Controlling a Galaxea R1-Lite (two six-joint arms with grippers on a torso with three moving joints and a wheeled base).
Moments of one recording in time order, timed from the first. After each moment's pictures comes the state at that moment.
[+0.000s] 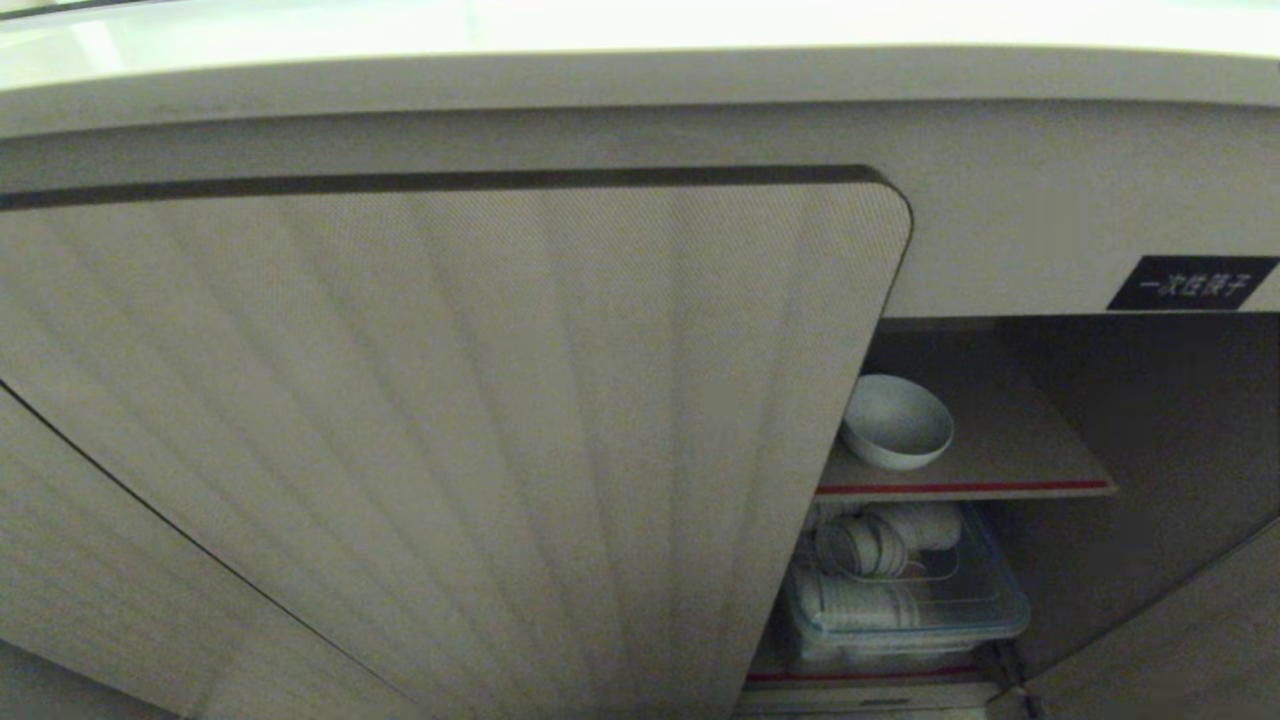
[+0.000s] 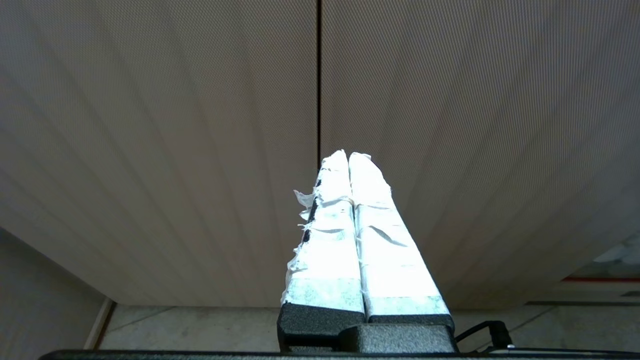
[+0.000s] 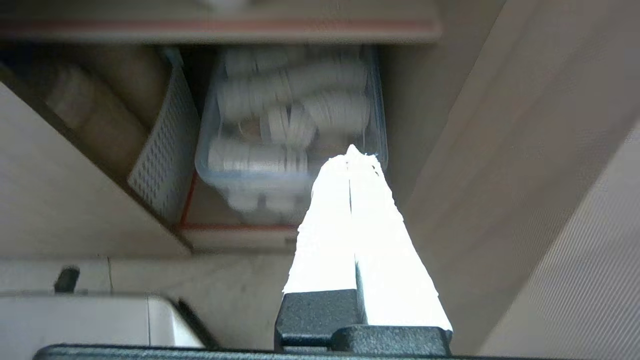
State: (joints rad) left arm 0.00 0.00 0.00 0.00 0.00 -0.03; right arm 0.01 0.11 0.00 0.01 -0.03 -0.01
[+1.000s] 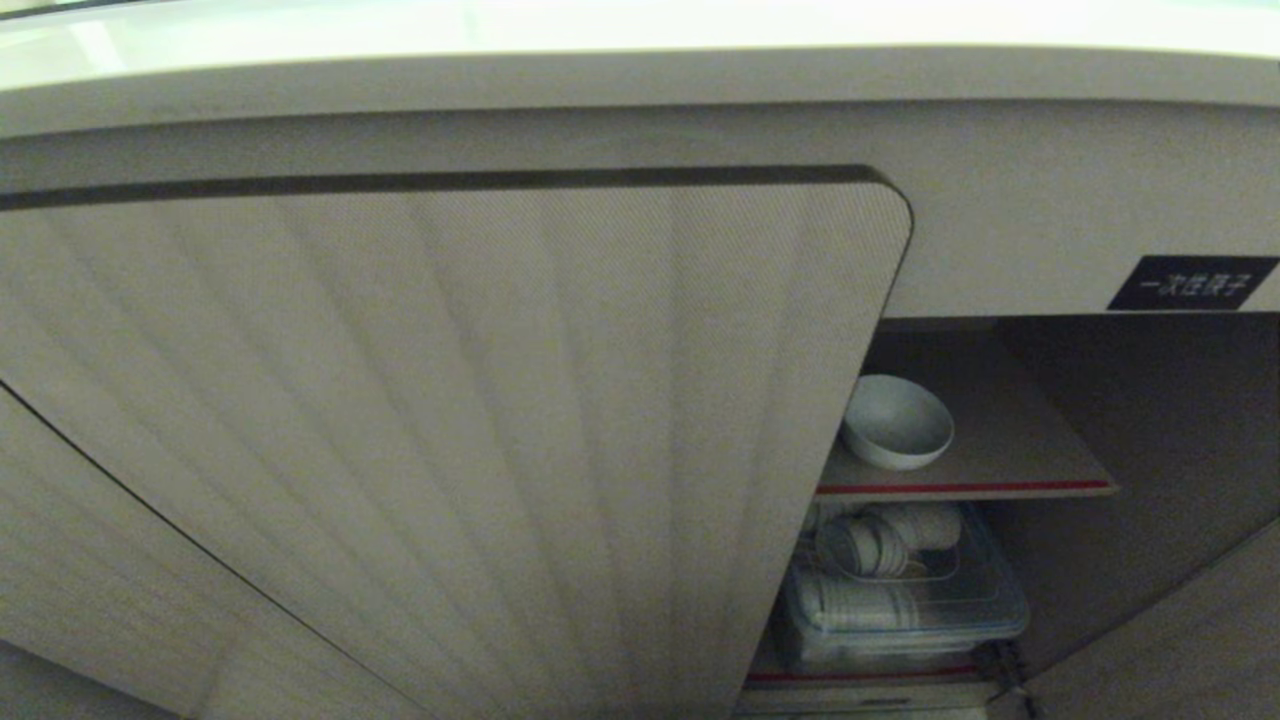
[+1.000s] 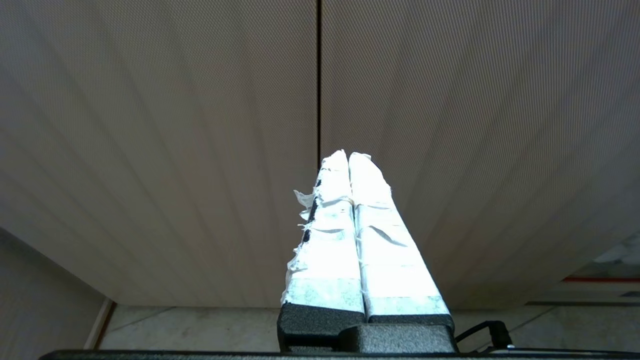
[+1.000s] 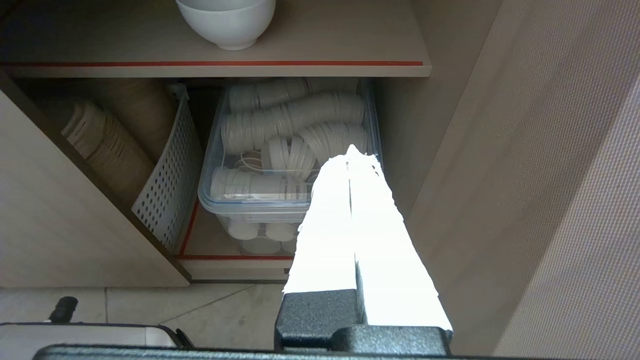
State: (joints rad) left arm 0.00 0.00 0.00 -0.01 0.00 -0.03; right arm 0.01 0.00 -0.01 0.02 -0.02 -0.01
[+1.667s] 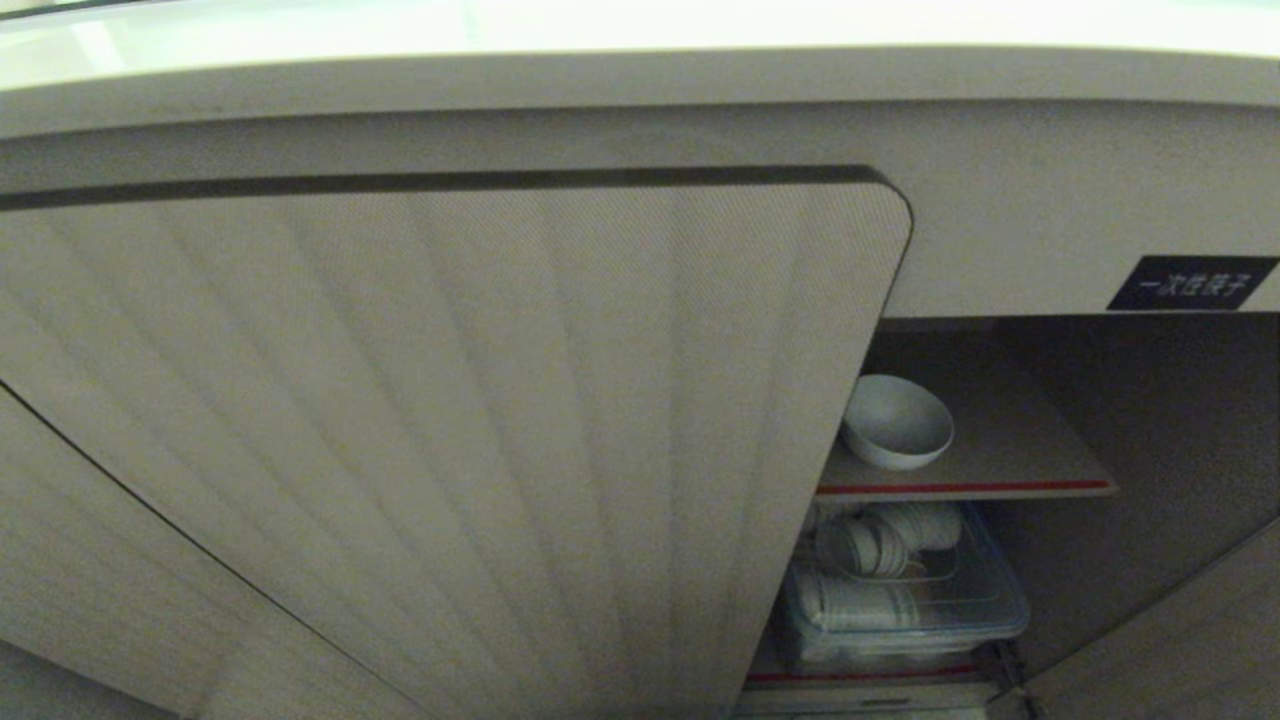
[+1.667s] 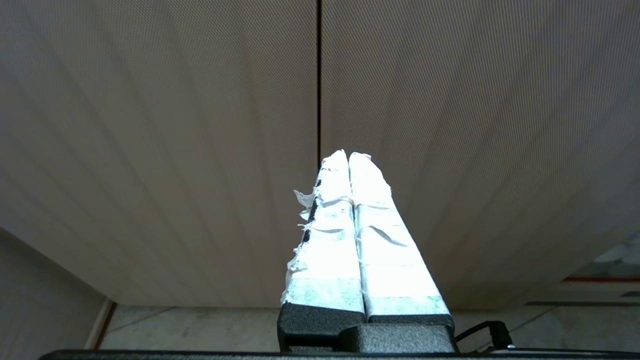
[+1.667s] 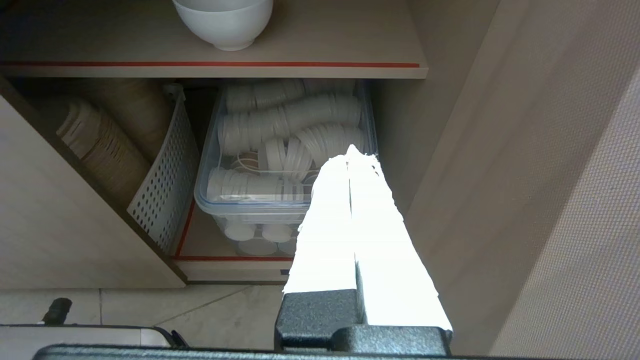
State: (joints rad) left arm 0.00 0.00 0.00 -0.01 0.00 -0.03; right arm 0.01 0.00 0.00 0.01 -0.03 -0.02
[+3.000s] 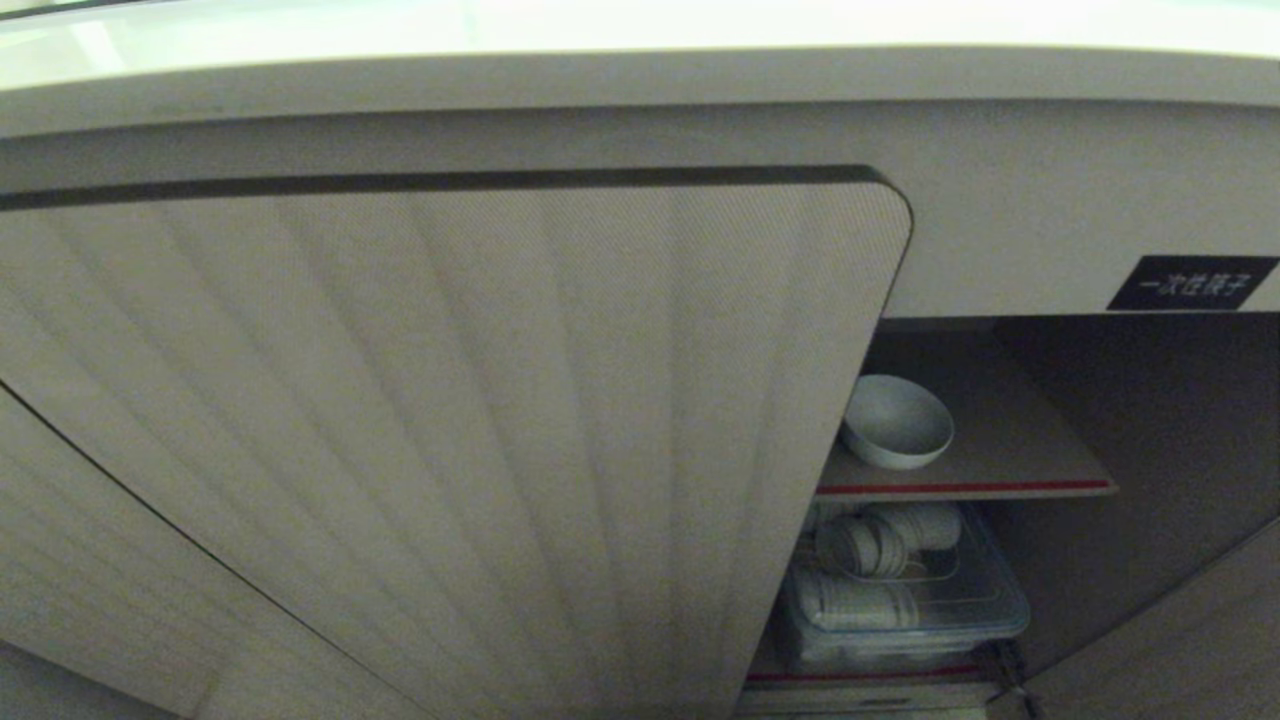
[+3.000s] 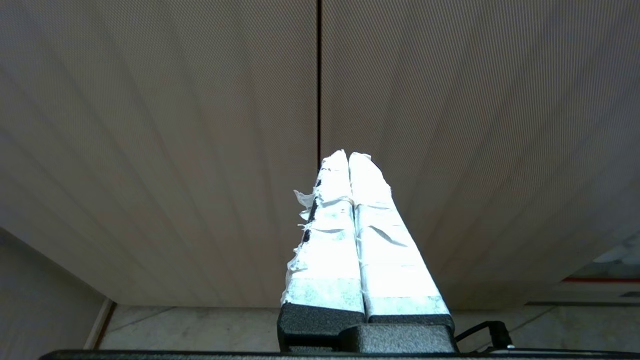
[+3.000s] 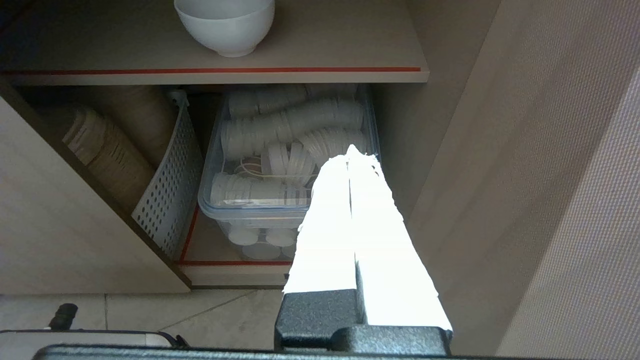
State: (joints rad) left arm 0.00 0.00 0.00 -0.01 0.00 -0.03; right arm 0.01 0.00 0.00 0.00 -0.03 -0.01
